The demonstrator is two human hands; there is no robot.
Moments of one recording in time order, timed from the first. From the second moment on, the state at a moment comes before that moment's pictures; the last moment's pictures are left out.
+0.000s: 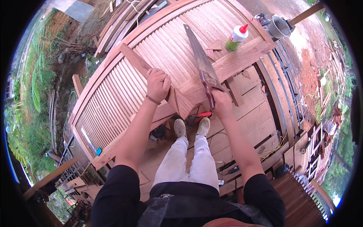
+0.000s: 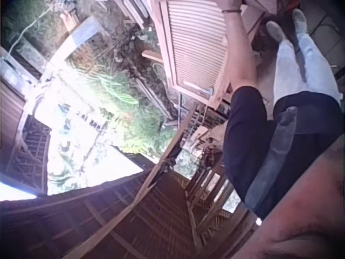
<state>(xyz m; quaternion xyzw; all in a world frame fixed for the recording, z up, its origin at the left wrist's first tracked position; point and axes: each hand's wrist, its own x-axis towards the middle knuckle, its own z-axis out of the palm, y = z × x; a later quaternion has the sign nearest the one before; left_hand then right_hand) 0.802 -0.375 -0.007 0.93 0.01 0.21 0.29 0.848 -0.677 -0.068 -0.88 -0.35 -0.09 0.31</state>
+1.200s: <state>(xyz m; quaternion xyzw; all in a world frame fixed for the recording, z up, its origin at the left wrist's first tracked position) 0.496 -0.443 0.253 0.12 -0.03 0.45 0.88 0.696 -0.581 0.254 -0.63 -0.70 0.18 0.28</state>
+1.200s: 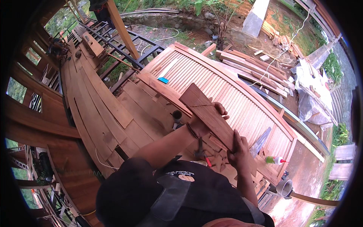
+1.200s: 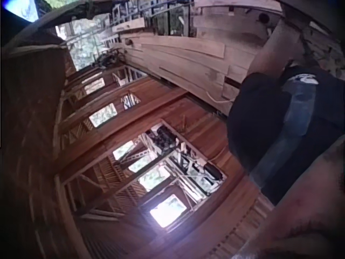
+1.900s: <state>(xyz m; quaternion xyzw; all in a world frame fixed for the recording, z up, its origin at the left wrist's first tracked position) 0.231 -0.434 0.235 0.27 0.34 0.48 0.76 0.484 -0.541 0.220 -0.65 -0.70 -0.04 0.28</state>
